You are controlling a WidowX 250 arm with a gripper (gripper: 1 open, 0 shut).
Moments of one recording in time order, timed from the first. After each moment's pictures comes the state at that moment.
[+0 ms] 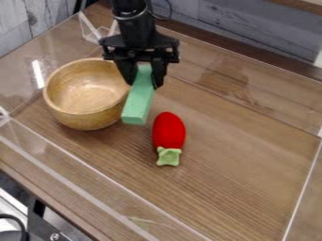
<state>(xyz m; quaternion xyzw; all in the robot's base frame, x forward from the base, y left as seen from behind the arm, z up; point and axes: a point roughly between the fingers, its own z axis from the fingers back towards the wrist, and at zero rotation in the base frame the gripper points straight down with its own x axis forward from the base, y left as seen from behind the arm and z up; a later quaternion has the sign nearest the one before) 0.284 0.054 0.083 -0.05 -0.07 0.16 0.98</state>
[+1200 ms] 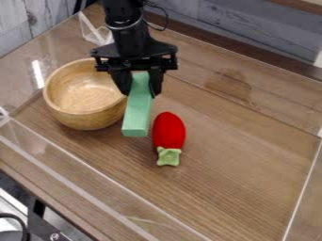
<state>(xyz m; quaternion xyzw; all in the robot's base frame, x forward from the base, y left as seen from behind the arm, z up) 0.264 0.046 0.088 -0.04 -0.08 0.22 0.97</state>
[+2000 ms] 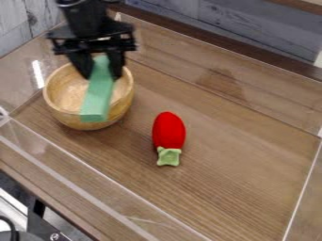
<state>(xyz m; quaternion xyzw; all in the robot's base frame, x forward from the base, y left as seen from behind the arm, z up) 0.230 0.101 0.114 -0.05 -0.10 0.25 0.96</state>
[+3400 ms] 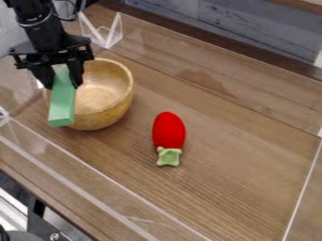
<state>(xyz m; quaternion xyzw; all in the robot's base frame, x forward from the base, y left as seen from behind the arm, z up) 0.226 0.153 0.080 -0.02 -0.09 0.32 0.94</state>
